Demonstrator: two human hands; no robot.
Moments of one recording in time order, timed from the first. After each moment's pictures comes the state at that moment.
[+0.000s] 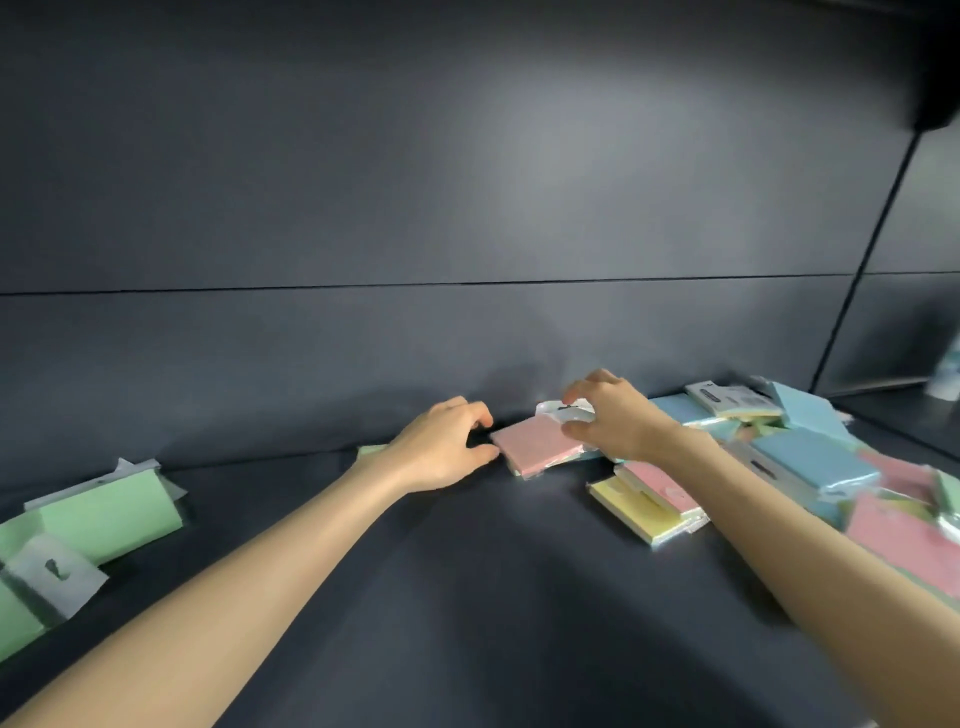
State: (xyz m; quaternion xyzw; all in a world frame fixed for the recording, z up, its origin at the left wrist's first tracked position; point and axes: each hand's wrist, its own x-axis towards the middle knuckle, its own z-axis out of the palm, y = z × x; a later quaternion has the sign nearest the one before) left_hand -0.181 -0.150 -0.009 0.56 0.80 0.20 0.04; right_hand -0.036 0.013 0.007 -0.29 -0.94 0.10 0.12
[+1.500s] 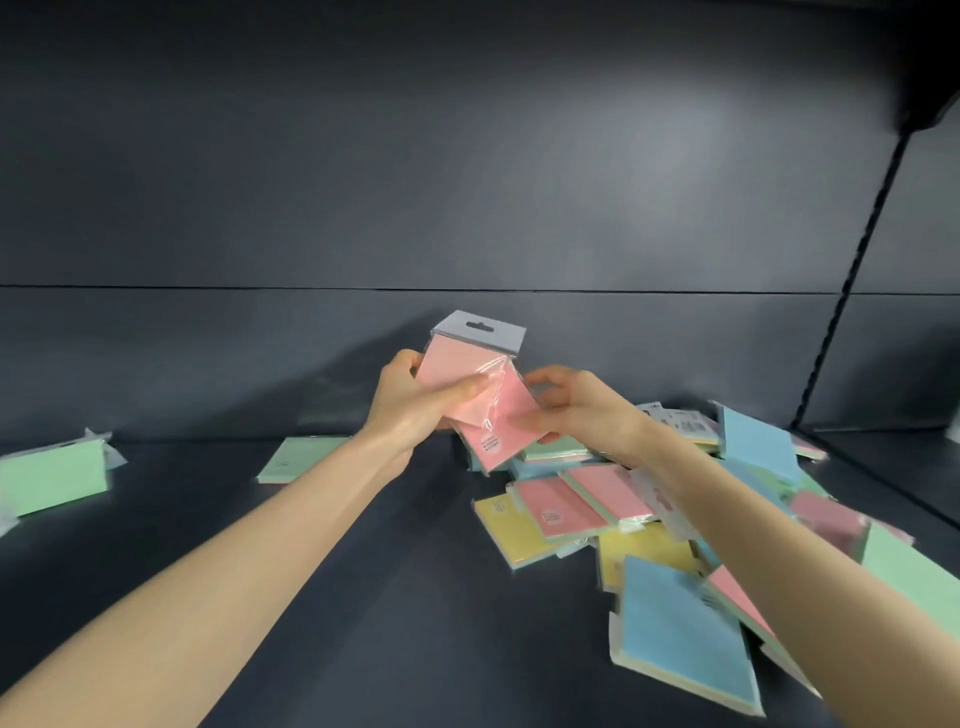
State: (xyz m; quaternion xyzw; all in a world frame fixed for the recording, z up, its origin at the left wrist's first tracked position) left_hand -0.080 -0.081 0.025 0.26 0.67 0.68 0.13; right_hand 0.034 0.075 0.029 -0.11 -0.86 0.48 0.13
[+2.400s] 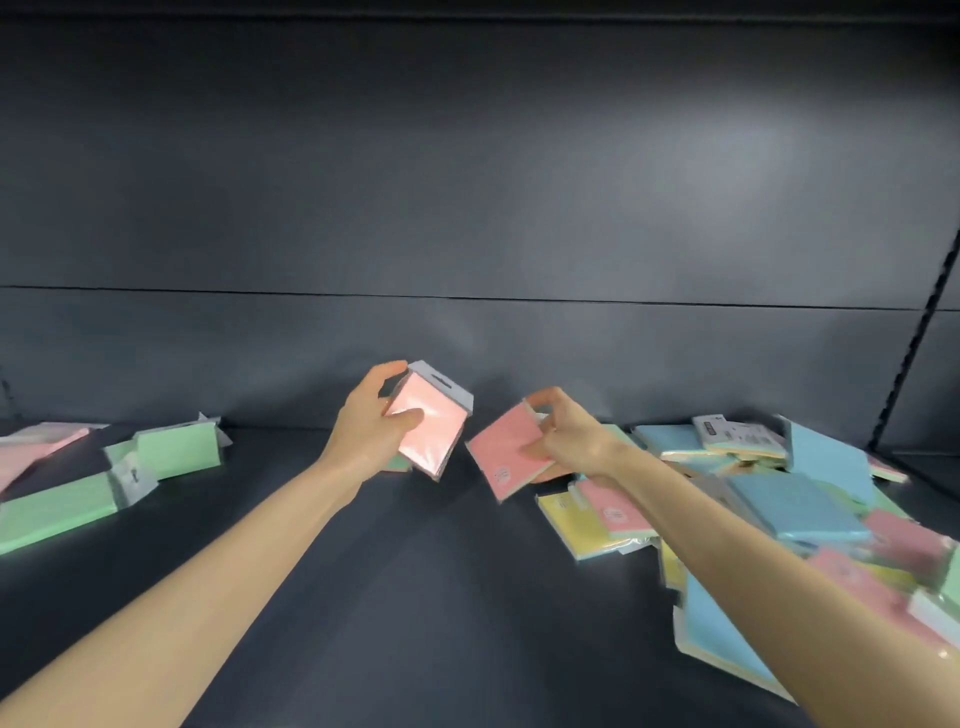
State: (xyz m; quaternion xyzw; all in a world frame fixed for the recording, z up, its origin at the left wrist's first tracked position) left_hand -0.096 -0.178 0.013 0.23 0.76 0.61 0.06; right_hand 0.002 0.018 0.009 -0.15 -0.84 0.51 0.09
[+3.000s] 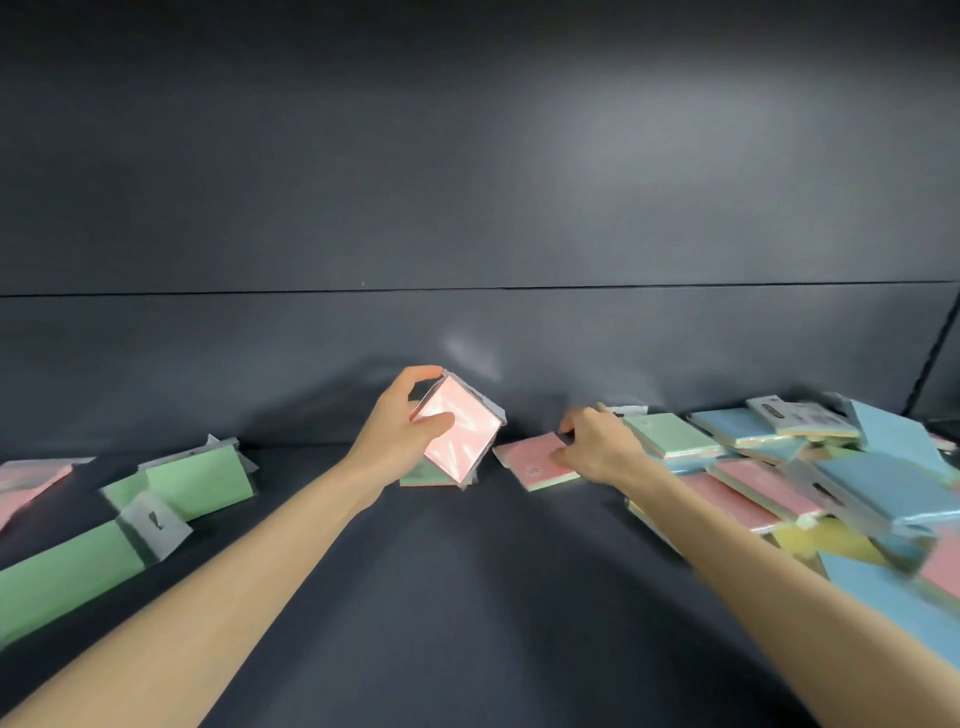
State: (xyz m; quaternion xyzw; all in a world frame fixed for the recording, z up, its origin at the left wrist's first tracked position) left_hand -0.182 -0.212 0.002 0.33 0.76 0.55 0.11; right_hand -0.075 -0.015 -0.021 -0.30 -0.92 0.20 0.13
